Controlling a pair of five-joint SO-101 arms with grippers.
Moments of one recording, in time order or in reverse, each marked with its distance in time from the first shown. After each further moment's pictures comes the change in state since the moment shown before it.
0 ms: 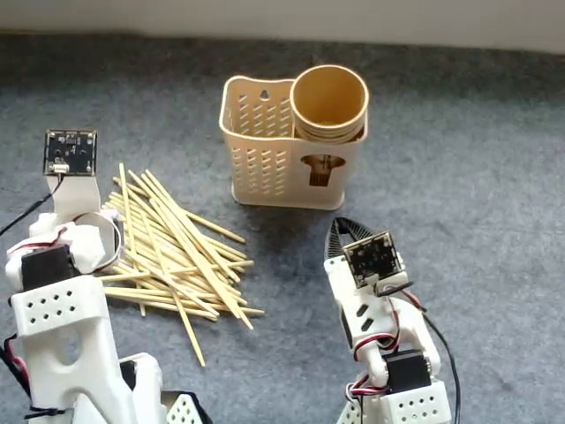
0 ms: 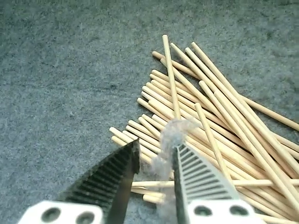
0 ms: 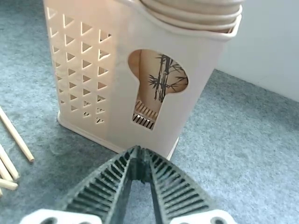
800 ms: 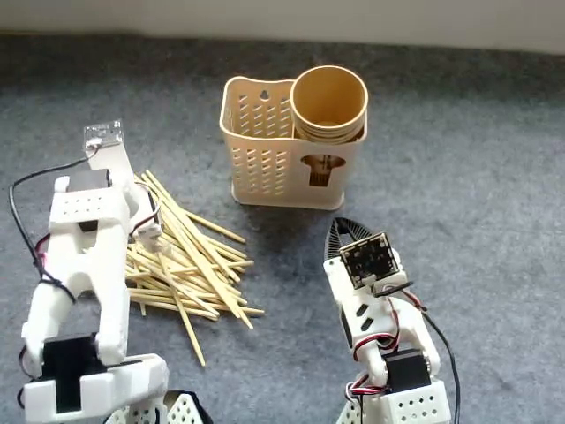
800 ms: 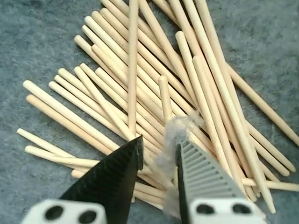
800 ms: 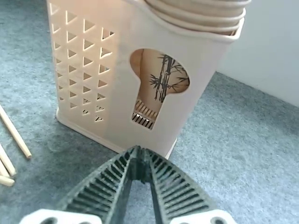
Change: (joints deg) left arm 9.8 38.8 -16.4 5.4 24.5; right arm 0.0 0.0 0.0 0.0 1.9
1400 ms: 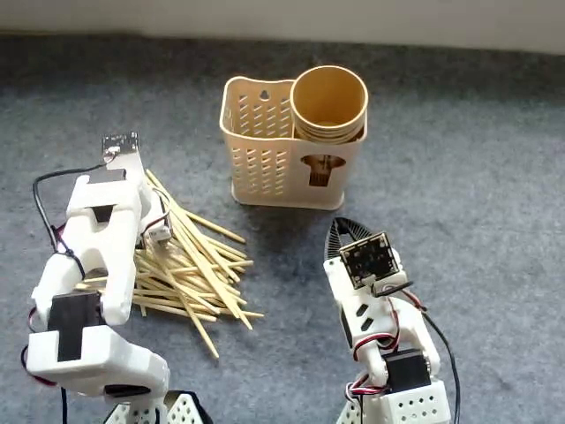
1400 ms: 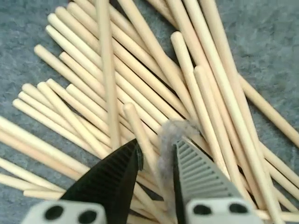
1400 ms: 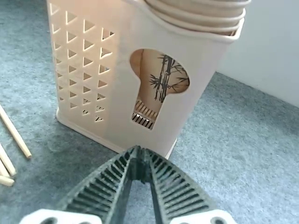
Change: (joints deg) left arm 0.7 12.0 -1.1 -7.4 0.1; right arm 0.0 0.0 0.0 0.0 0.0
